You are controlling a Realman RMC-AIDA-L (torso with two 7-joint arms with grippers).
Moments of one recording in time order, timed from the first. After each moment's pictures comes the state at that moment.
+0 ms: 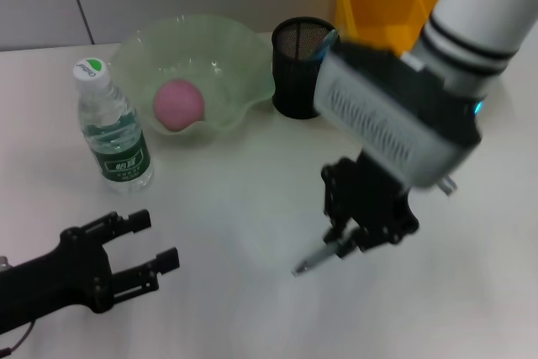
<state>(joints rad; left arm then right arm) -0.19 -1.92 1.60 0.56 1.03 1.38 -1.14 0.91 2.08 -1.42 -1.15 -2.46 -1.86 1.47</state>
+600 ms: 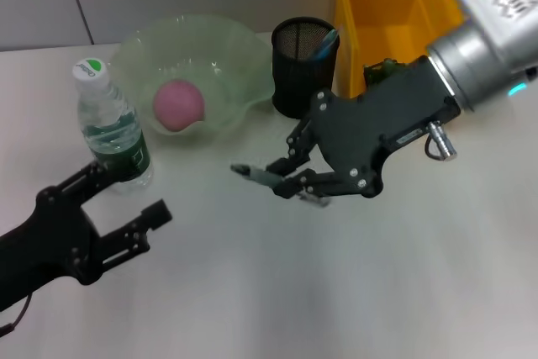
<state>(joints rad) -0.18 -2.00 1.37 0.52 1.03 1.63 -1.02 0.80 2.08 -0.96 -1.04 -2.15 -1.86 1.41</state>
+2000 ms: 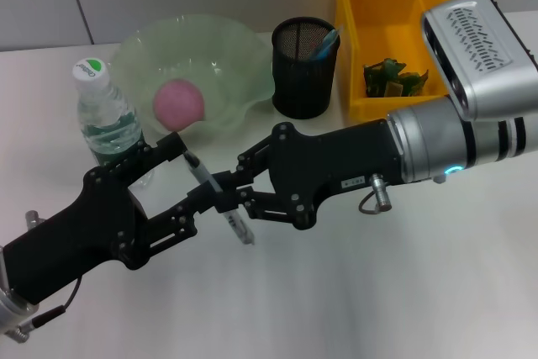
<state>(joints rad) -0.30 -2.07 1.32 0.37 1.03 1.72 -0.93 0.73 2.09 -1.06 -0.57 -1.76 -1.62 1.22</state>
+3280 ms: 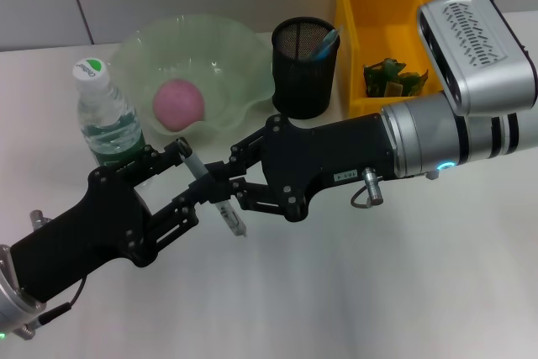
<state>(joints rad) -0.31 -2.07 1.32 0.35 1.03 1.69 -0.87 0.73 2.09 -1.08 -0.57 -1.71 -1.60 1.22</state>
